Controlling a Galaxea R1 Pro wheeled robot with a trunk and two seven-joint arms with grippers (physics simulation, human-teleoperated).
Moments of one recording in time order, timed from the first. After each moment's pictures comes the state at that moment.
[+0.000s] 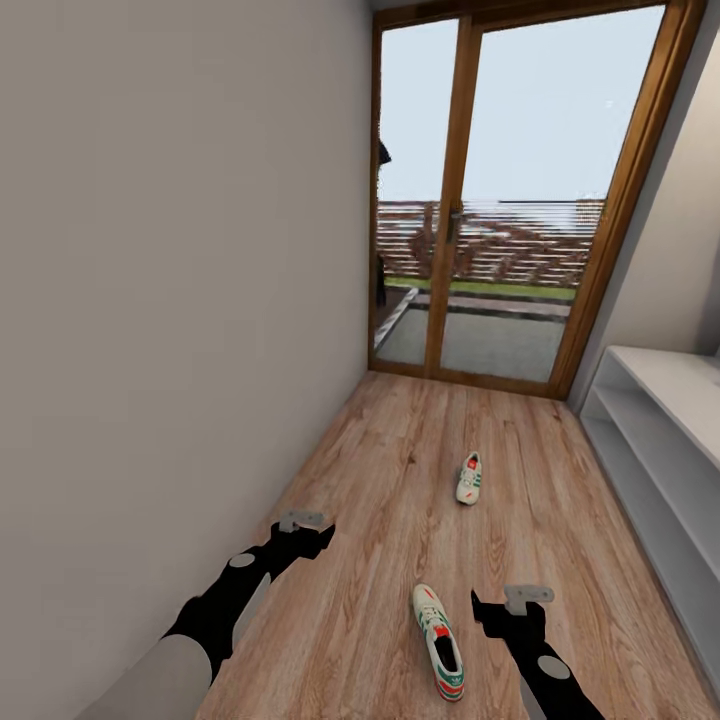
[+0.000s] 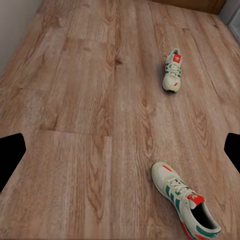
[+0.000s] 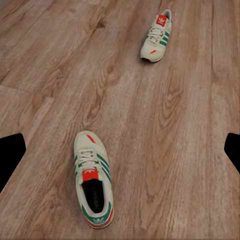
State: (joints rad) left arm -0.63 -0.09 -0.09 -0.55 0.03 0.03 -0.25; right arm -0.33 -0.04 -0.03 -0.68 0.01 -0.08 -0.04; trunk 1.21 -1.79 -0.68
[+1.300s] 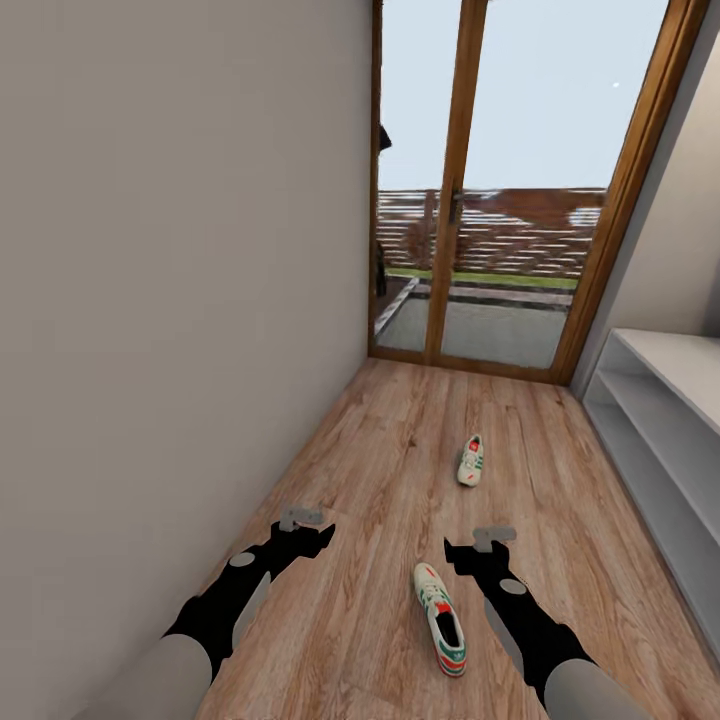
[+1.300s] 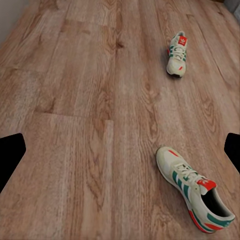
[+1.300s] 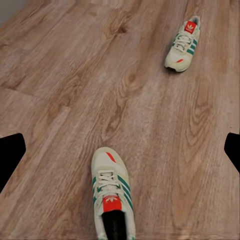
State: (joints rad) left arm -0.63 -0.09 -0.09 -0.55 0.03 0.03 -0.25; right arm -0.58 0.00 0.03 -0.51 0.01 -0.04 -0.05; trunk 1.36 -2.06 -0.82
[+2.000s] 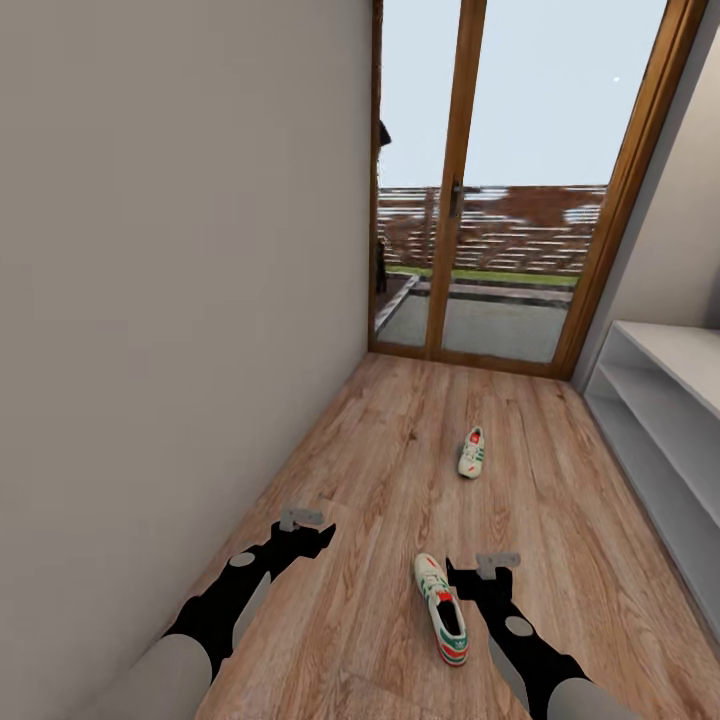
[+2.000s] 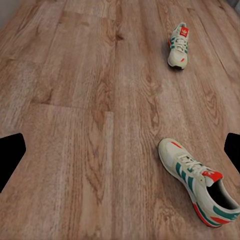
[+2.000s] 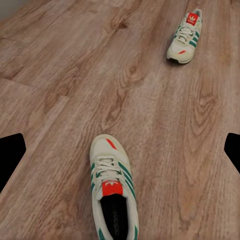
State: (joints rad) left arm -0.63 -0.09 -0.09 -0.55 0.03 0.03 -0.26; right arm -0.58 0.00 0.03 -0.30 0.01 -0.31 -0.05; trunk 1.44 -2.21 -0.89
